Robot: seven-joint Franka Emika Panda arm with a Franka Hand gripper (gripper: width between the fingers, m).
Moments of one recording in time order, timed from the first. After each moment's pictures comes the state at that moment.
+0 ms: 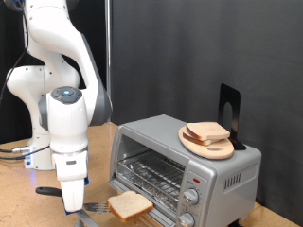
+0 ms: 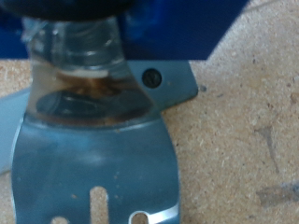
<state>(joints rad) -0.33 0.17 0.09 -2.43 -0.01 2.54 -0.65</state>
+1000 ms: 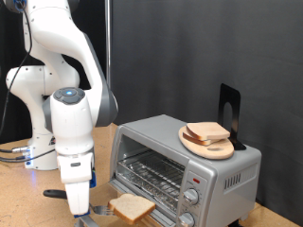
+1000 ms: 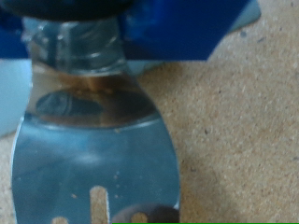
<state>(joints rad) -0.33 0.22 0.12 -2.37 0.05 2.55 -0.62</state>
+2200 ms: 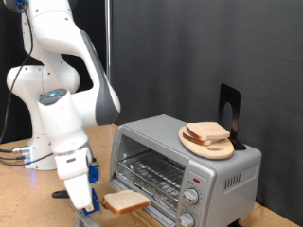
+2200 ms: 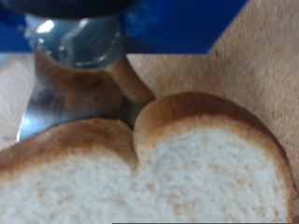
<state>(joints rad) -0.47 0.17 0.27 -2.48 0.53 2.73 -0.99</state>
